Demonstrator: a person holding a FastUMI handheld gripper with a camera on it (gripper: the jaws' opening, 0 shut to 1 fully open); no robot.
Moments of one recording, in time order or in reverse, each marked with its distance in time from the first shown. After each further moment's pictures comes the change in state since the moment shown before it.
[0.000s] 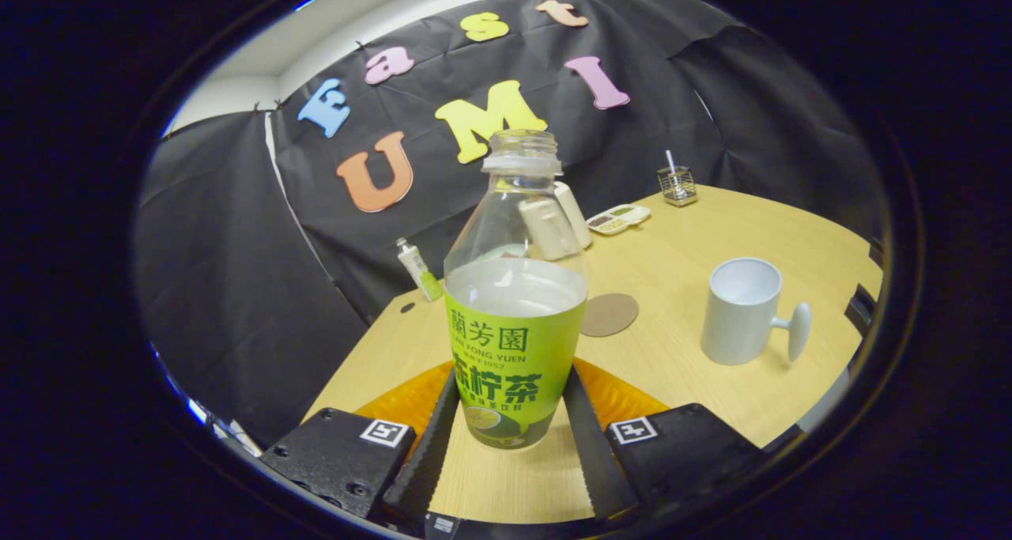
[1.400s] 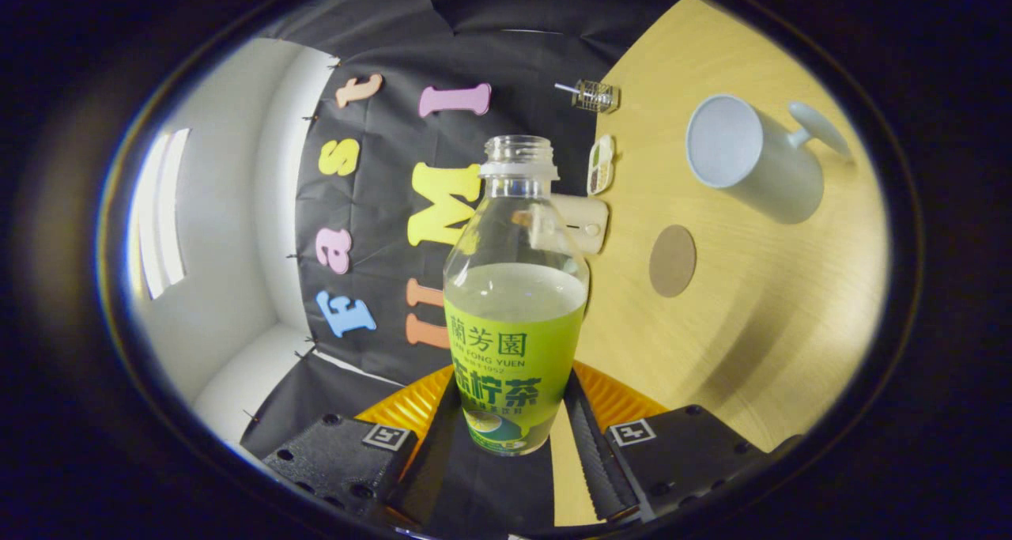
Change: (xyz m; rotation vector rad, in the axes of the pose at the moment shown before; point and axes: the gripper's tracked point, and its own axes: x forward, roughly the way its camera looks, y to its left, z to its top) arm -0.013 0.018 0.071 0.895 -0.108 0.440
